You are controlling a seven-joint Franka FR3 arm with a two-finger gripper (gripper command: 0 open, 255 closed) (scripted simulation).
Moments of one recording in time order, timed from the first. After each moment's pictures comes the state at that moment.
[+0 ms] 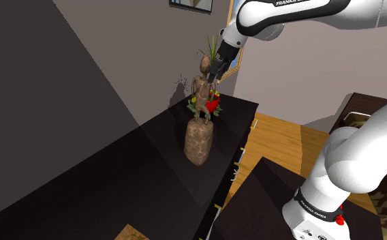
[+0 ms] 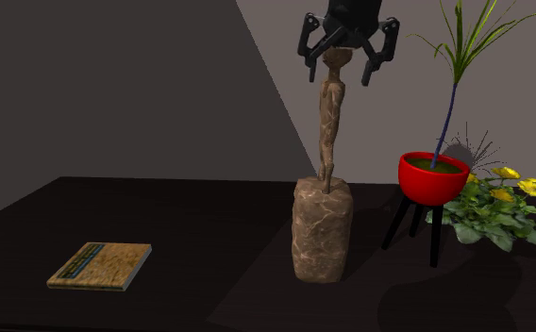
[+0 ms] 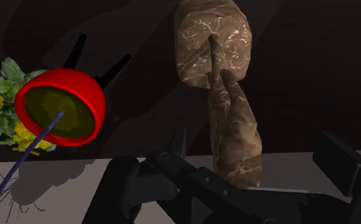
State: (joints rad) arm 0.05 -0.36 -0.14 -2.18 0.09 2.10 -0.28
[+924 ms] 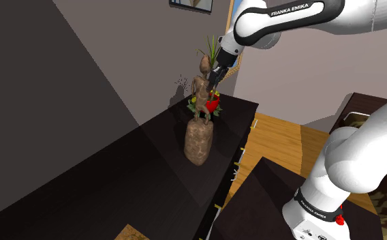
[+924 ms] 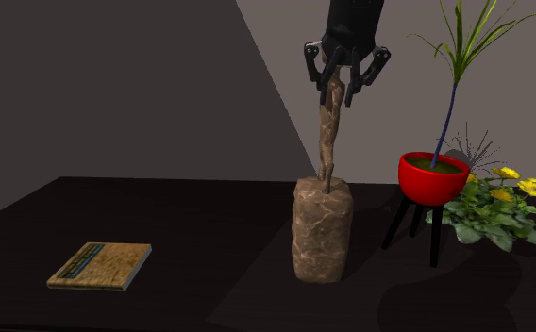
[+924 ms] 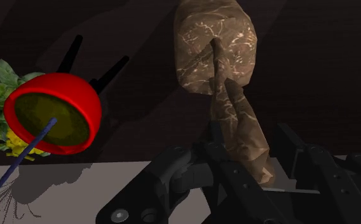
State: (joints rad) arm 0.05 -0.34 -0.14 -2.24 0.10 2.17 -0.29
